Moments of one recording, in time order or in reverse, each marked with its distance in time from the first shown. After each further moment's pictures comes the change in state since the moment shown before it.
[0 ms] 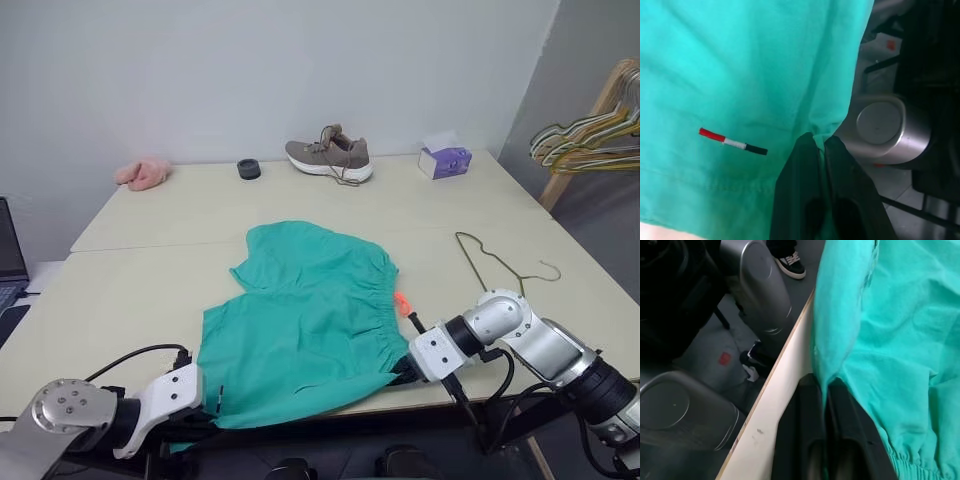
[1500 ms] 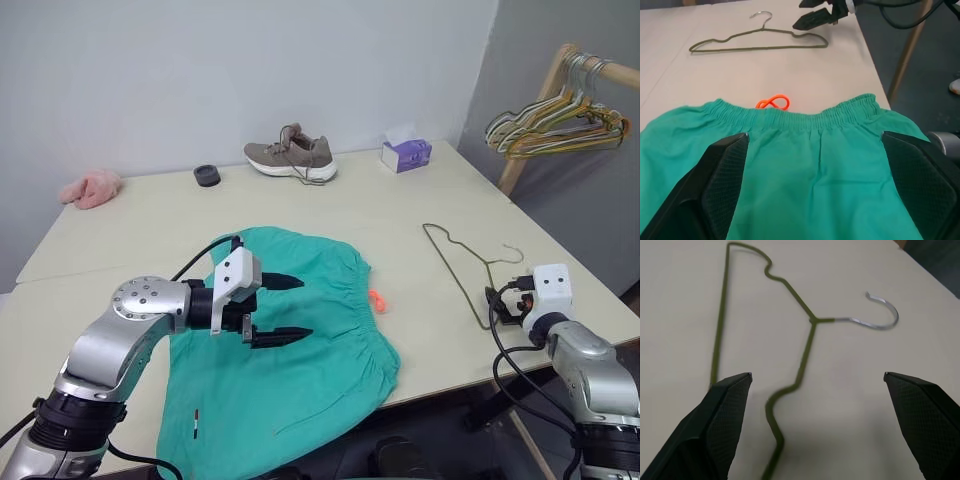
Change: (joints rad) left arm -0.730 -0.311 -0.164 0.099 -0.150 0.109 -0.011; right arm 0.345 0.329 -0.819 0.109 0.066 0.613 -1.081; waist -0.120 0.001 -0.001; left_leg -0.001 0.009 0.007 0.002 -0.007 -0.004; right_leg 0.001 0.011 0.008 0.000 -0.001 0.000
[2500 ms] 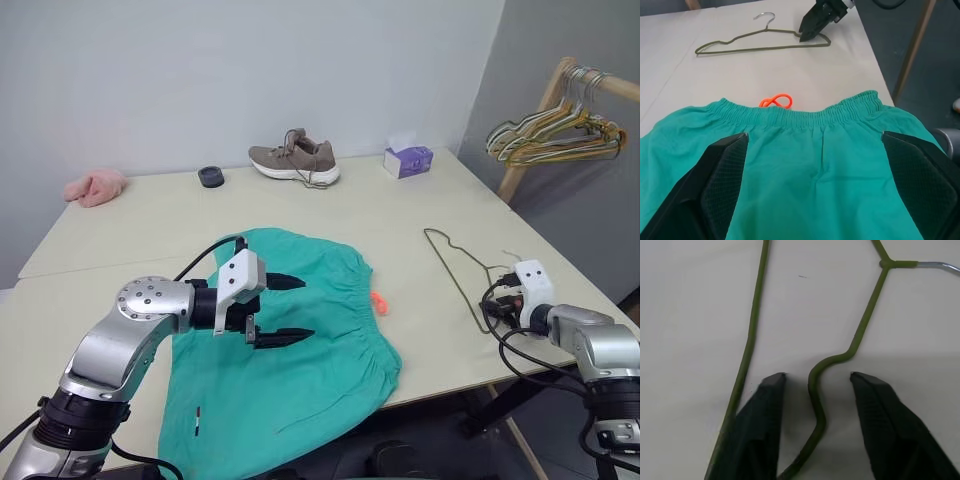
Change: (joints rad) left arm 0.003 -0.010 -0.016 -0.001 0.034 -0.010 0.009; right arm -0.220 -0.170 0.143 0.262 0.046 0.283 0.265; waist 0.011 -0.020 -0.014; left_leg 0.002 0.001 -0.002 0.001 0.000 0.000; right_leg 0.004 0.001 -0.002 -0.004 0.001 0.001
